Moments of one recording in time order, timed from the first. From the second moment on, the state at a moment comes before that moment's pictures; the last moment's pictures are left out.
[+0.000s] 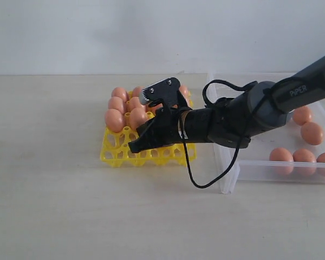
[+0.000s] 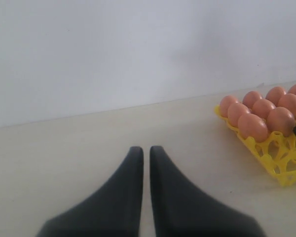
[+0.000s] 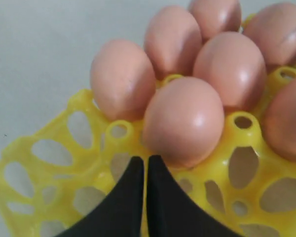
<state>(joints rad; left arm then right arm) -0.07 0.00 0.00 0.20 0.18 -0.09 0.57 2.15 -1.16 -0.77 -0.43 0.68</state>
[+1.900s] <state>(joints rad) -0.07 0.00 0.00 0.20 0.18 -0.09 0.12 2.06 -1.60 -0.22 1.20 0.14</state>
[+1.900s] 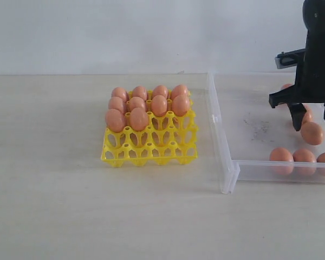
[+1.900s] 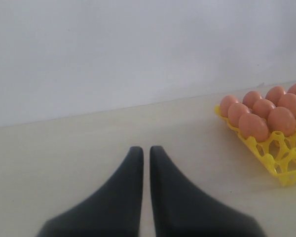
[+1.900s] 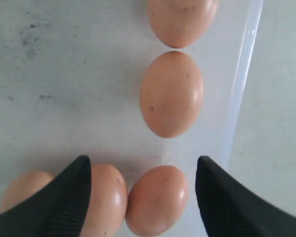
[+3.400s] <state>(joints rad) -0.07 0.00 0.00 0.20 0.18 -0.09 0.02 2.21 -1.62 -0.16 1.00 0.21</state>
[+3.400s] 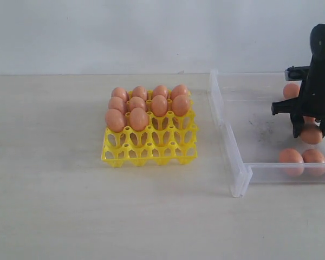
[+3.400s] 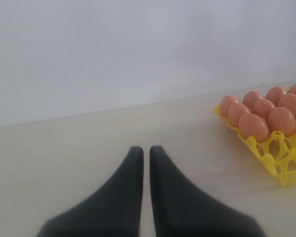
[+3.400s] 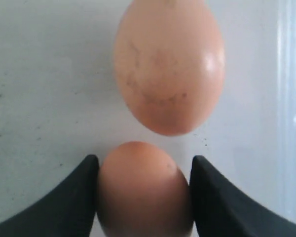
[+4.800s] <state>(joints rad) -0.07 0.00 0.00 0.20 0.18 -0.09 0.11 2.18 -1.01 -0.50 -1.19 0.35</state>
